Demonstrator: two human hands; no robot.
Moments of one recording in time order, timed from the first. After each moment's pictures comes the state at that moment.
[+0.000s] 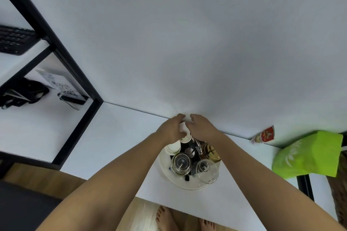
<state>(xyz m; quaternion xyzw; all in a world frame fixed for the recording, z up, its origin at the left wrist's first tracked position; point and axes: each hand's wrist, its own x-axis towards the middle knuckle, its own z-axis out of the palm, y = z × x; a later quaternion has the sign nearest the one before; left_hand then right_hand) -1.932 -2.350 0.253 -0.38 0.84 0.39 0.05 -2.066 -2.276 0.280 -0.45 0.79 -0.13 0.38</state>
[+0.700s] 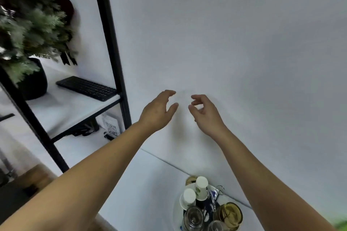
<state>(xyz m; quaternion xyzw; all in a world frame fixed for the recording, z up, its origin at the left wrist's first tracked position) -1.837 -2.398 0.497 -0.43 0.82 0.17 -0.34 -2.020 -2.326 0.503 -0.58 0.62 -0.48 0.23</state>
